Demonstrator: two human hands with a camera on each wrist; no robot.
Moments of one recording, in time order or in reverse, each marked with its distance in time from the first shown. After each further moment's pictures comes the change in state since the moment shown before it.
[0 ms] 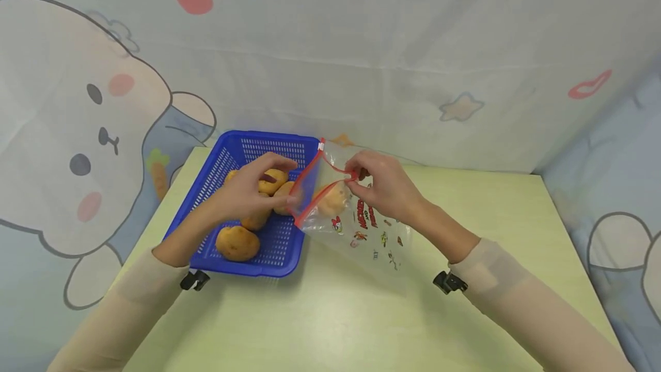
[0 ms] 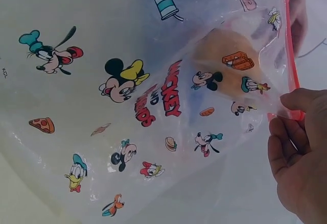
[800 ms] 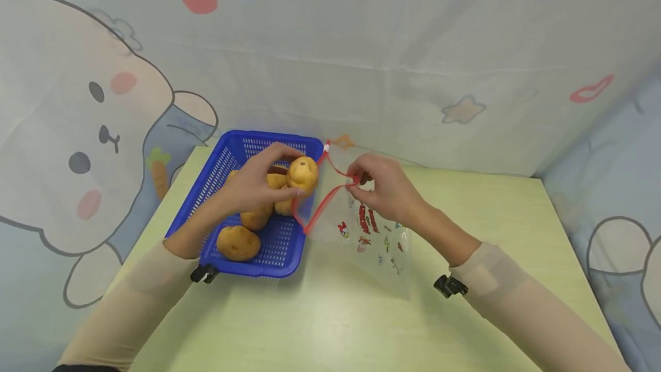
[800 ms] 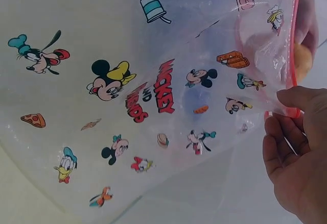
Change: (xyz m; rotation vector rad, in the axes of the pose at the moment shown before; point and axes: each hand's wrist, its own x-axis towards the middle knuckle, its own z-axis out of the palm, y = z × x) left_hand 0.019 0.007 0.001 -0.075 0.031 0.057; right_hand -0.005 0.006 0.004 0.000 -0.032 0.052
